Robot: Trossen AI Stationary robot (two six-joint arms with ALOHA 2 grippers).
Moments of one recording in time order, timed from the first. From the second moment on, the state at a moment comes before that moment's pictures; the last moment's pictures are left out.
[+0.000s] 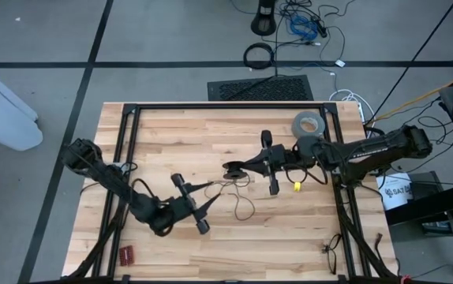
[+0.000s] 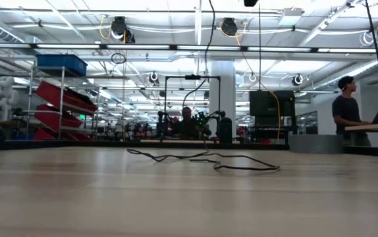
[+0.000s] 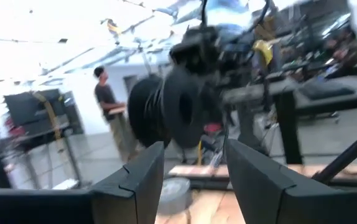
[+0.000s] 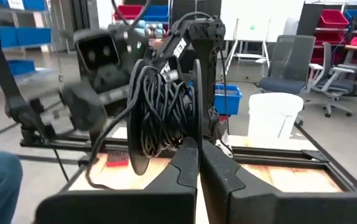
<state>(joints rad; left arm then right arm) -0.63 1.64 0.90 1.30 -1.02 0.71 0.11 1.20 0.86 0.36 0.02 0.00</state>
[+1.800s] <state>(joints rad) -0.37 1.47 0.90 0.73 -0.61 0.22 0.07 1.20 0.86 0.27 -0.05 -0.14</state>
